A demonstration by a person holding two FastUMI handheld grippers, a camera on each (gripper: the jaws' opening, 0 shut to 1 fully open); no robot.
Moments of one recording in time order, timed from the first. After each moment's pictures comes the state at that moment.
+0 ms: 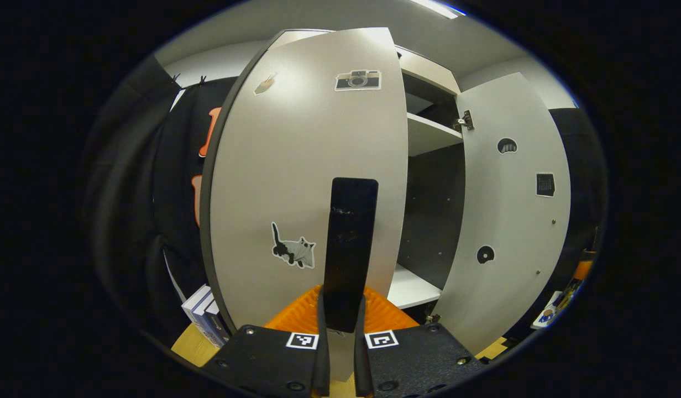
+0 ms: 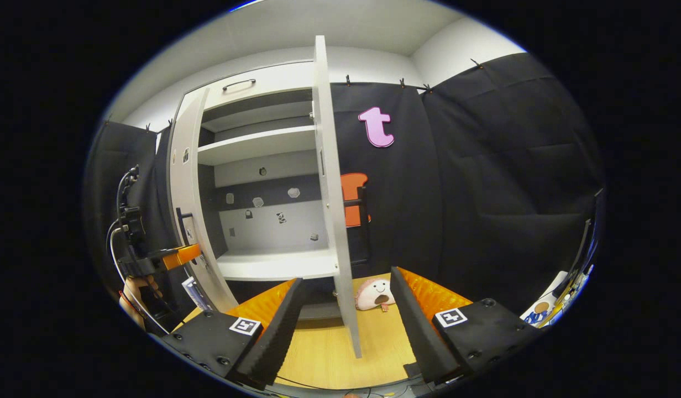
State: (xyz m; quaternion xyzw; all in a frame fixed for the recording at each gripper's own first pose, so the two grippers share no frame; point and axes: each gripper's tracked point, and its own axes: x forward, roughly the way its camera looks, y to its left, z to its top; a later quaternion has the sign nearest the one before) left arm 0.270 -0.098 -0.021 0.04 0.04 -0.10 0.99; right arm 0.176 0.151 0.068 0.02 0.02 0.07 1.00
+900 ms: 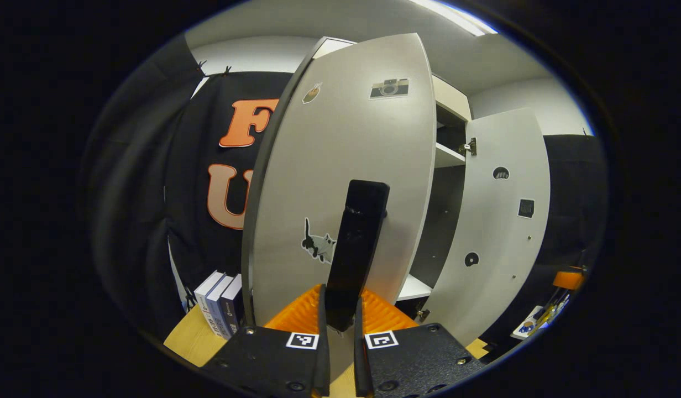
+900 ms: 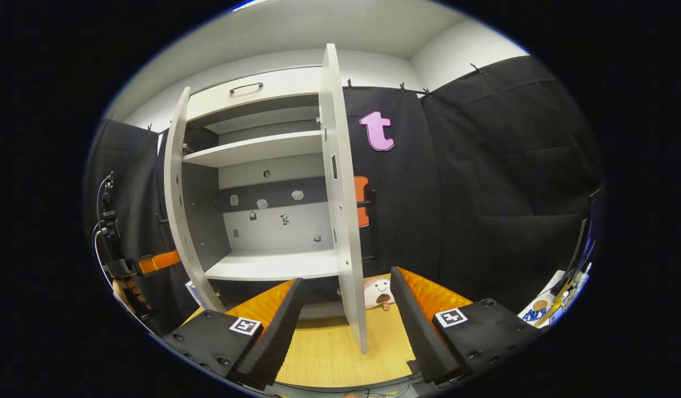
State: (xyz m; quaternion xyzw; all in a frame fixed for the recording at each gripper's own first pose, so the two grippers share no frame) left arm 0.221 -0.049 -0.012 -0.02 0.05 -0.11 0.99; right arm 0.172 0.152 0.072 0.02 0.01 0.06 1.00
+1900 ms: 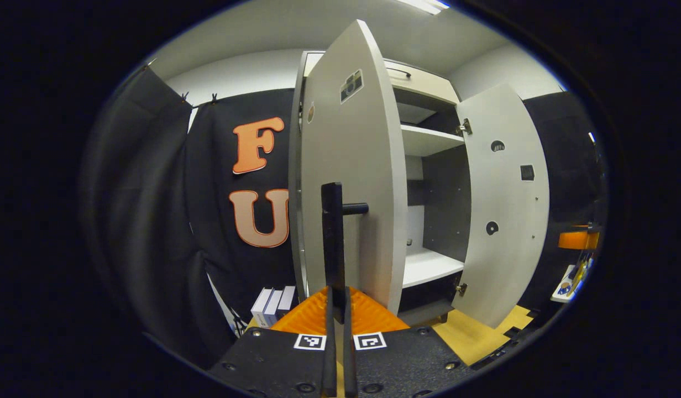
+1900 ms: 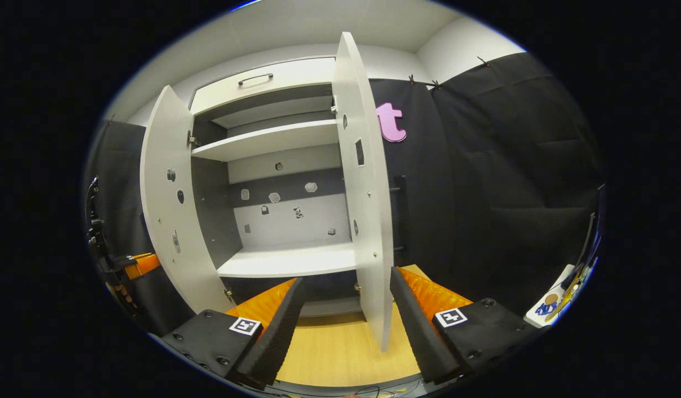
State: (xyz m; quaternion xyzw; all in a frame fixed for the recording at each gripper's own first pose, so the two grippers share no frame) left arm 0.214 -0.018 -0.003 0.09 0.04 -0.07 0.99; right arm 0.169 0.177 0.064 0.03 0.03 0.10 0.99
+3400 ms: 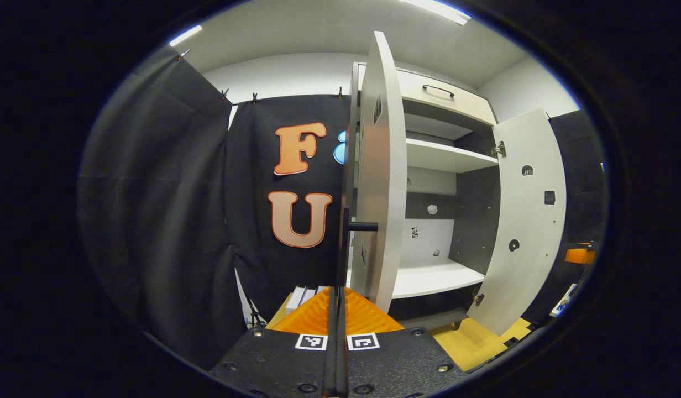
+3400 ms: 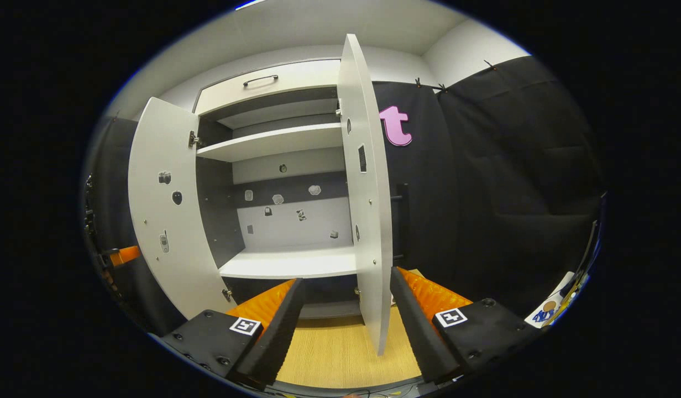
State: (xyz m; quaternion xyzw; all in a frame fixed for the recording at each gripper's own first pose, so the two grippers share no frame) left arm 0.198 -0.003 0.014 0.07 0.01 0.02 1.00; right arm 0.175 0.165 0.073 0.02 0.03 0.11 0.99
